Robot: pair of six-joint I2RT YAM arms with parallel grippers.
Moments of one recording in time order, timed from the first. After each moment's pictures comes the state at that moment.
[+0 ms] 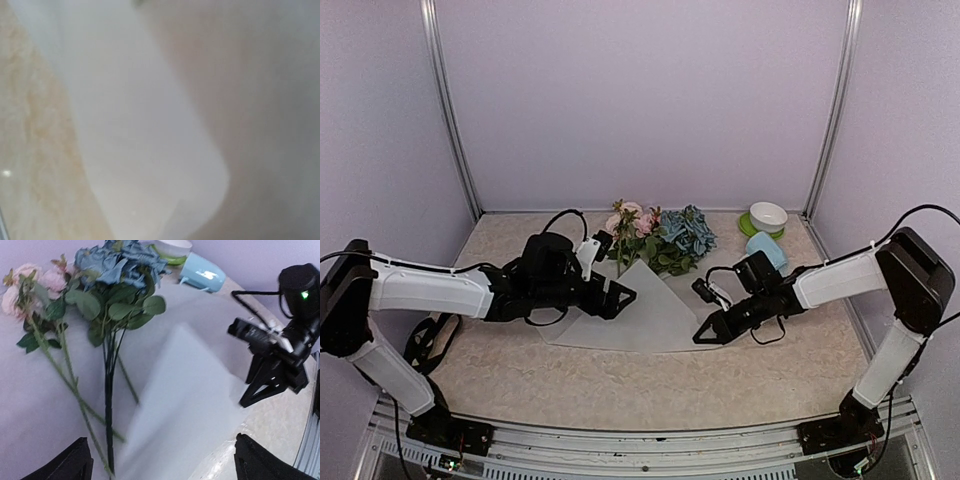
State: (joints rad) left arm -0.84 1.54 0.85 0.21 0.09 -0.25; right arm 0.60 1.69 0.78 -0.07 -0.65 0.13
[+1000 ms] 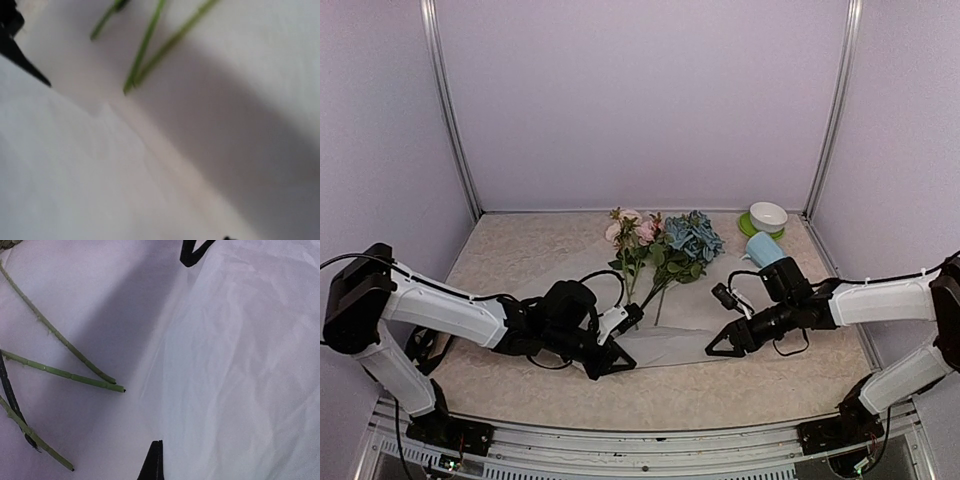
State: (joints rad) left arm -1.01 1.59 0.72 0.13 0.33 -0.17; right arm 0.60 1.39 0.59 -0.12 -0.70 0.19
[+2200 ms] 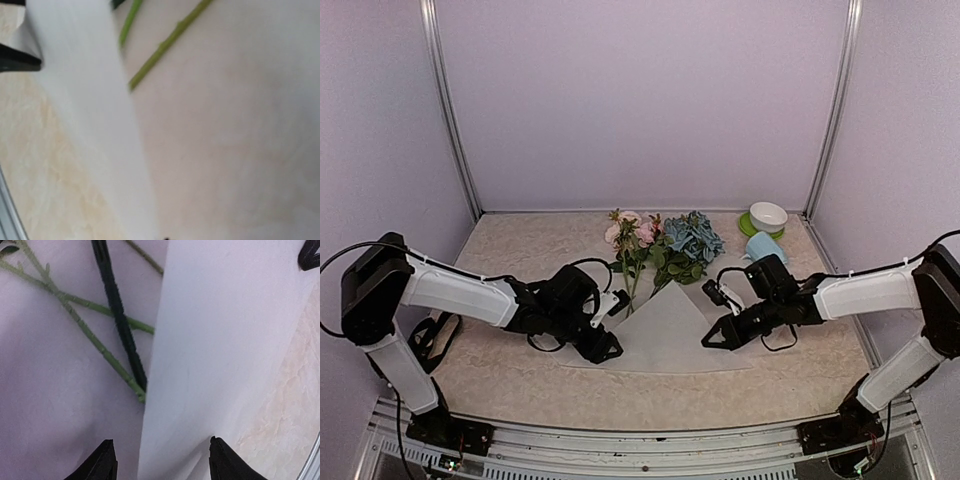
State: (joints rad) left arm -0.89 1.69 0.86 -0.09 0.17 -0.07; right arm 0.65 1.48 0.66 -0.09 -0.55 0.23
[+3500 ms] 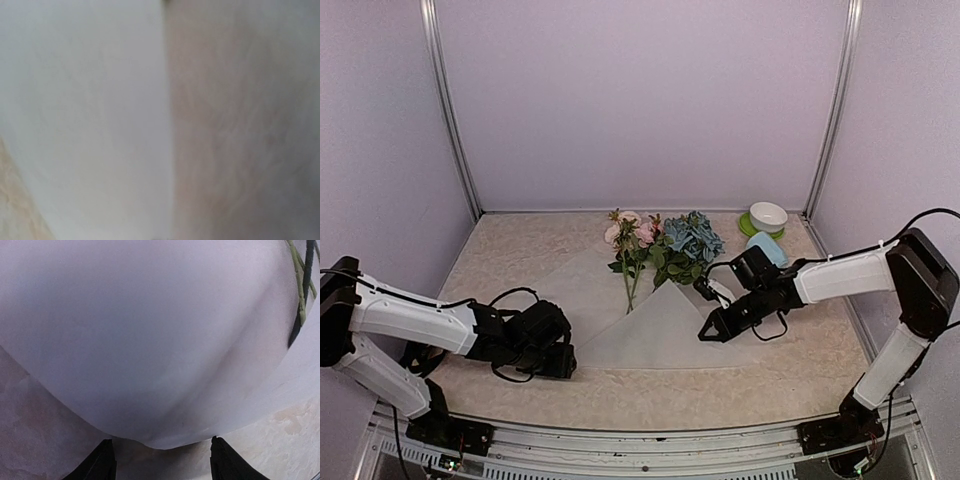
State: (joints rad) left arm -1.00 1.42 0.60 -0.33 -0.22 -0.83; right arm 0.63 1.64 0.82 -0.21 -0.47 0.14
